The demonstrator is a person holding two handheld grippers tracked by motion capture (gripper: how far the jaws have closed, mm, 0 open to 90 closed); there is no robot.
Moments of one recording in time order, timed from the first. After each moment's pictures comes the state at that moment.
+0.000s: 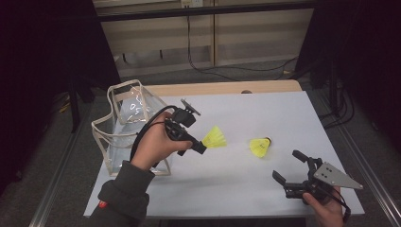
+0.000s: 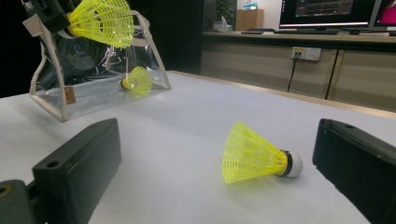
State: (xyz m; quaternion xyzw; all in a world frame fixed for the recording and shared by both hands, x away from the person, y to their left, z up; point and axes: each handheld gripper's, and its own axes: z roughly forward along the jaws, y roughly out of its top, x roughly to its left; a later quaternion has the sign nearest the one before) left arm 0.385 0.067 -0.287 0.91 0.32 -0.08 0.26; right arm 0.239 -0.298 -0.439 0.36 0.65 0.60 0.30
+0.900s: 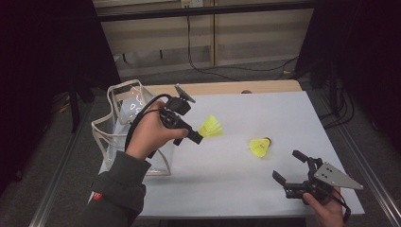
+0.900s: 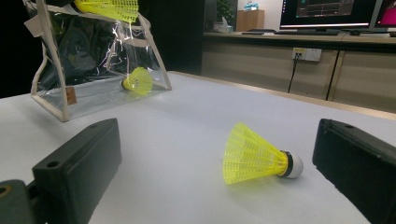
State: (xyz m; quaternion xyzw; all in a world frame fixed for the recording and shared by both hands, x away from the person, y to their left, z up) left arm 0.397 0.074 -0.261 0.90 0.35 -0.08 0.25; right arm 0.238 -0.298 -0.439 0.36 0.65 0.60 0.30
